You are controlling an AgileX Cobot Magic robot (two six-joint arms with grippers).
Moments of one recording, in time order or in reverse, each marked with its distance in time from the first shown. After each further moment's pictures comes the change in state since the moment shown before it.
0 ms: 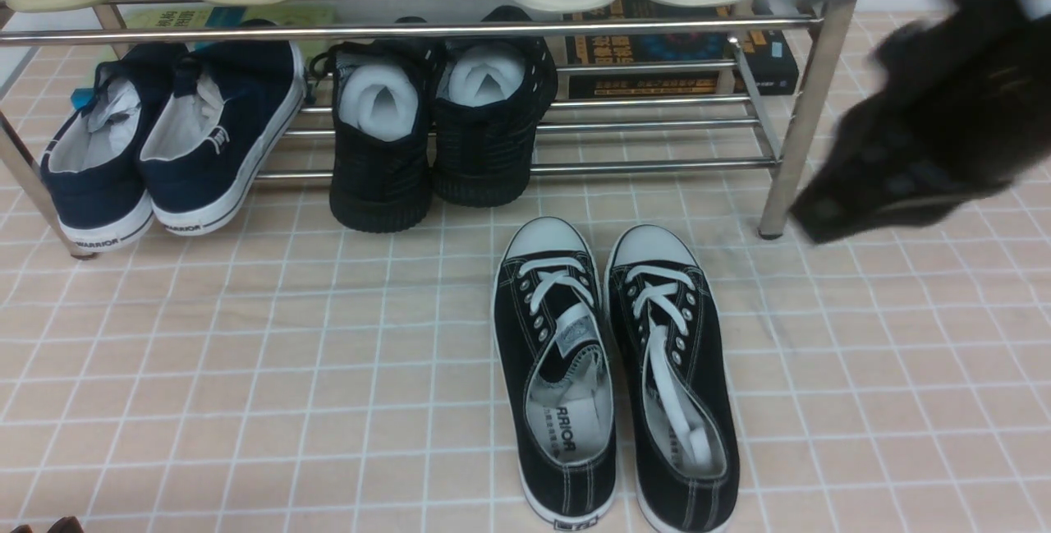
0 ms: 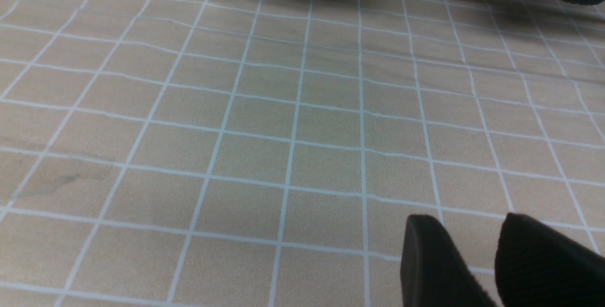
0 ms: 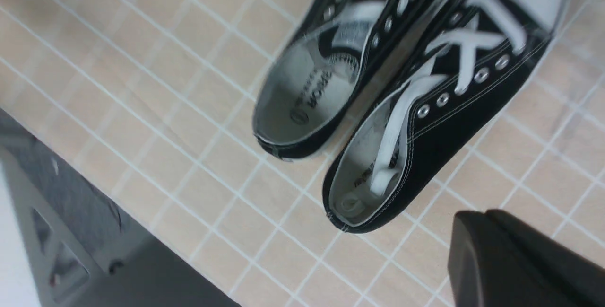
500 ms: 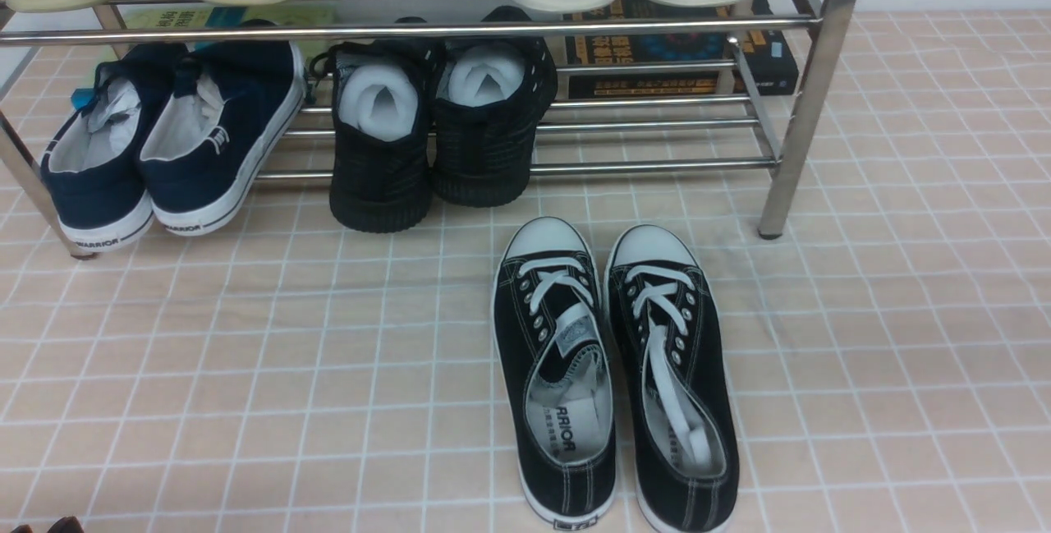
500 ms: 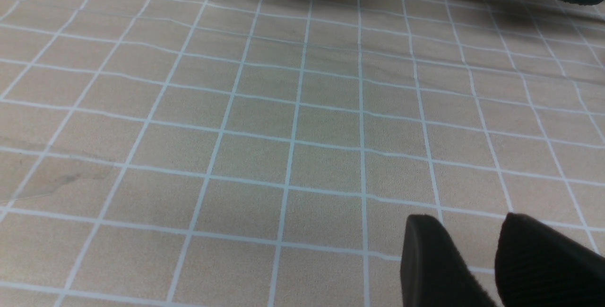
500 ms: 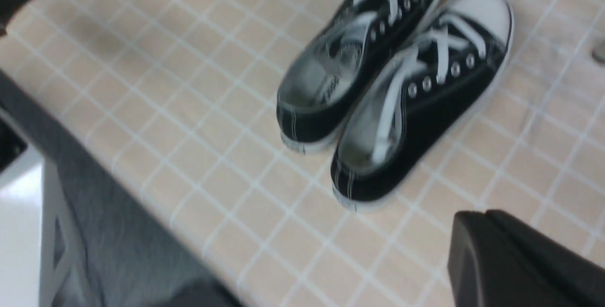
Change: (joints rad) right arm 0.000 -0.631 0.528 0.034 -0.284 -0.044; left arm 0.000 0.000 0.000 0.000 0.000 0.000
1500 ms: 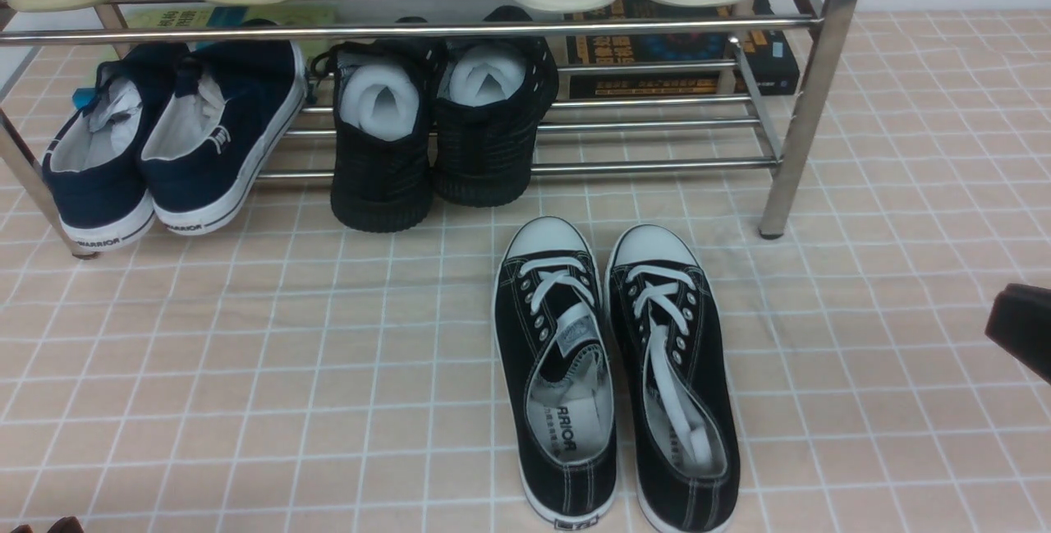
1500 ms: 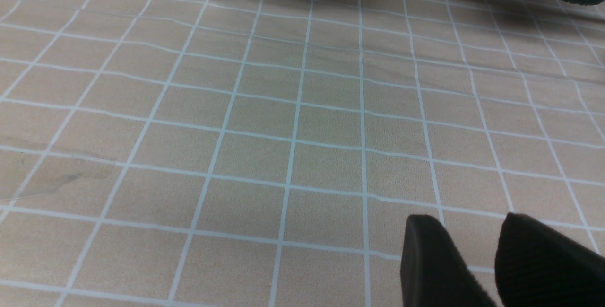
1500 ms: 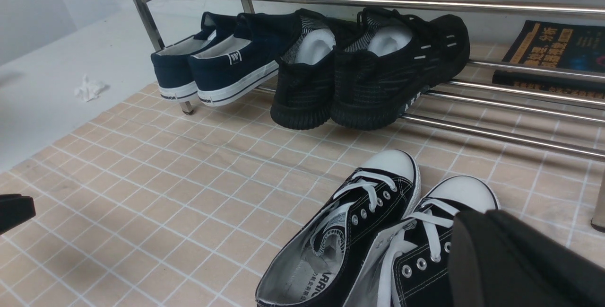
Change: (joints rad) right arm 0.000 -0.200 0.486 0.127 -0.732 -0.050; left arm 0.000 0.000 0.000 0.000 0.000 0.000
